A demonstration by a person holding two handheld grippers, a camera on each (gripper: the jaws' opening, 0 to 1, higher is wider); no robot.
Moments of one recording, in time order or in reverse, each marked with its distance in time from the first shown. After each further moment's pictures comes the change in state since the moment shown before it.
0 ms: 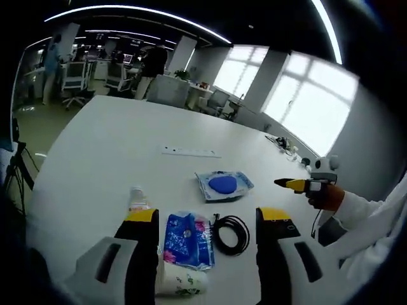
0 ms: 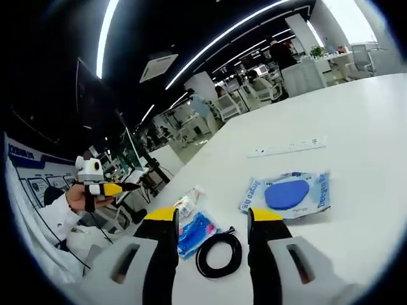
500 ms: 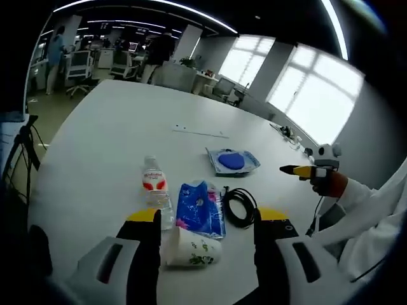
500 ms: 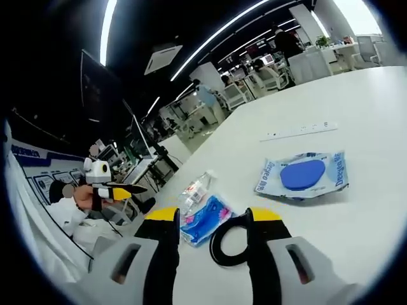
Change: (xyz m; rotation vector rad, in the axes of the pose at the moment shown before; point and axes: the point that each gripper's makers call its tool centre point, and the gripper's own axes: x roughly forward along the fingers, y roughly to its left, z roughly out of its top) left arm -0.025 0.027 -0.049 -0.028 0.080 0.019; right arm 0.007 0.021 -0.031 0.010 0.065 0.044
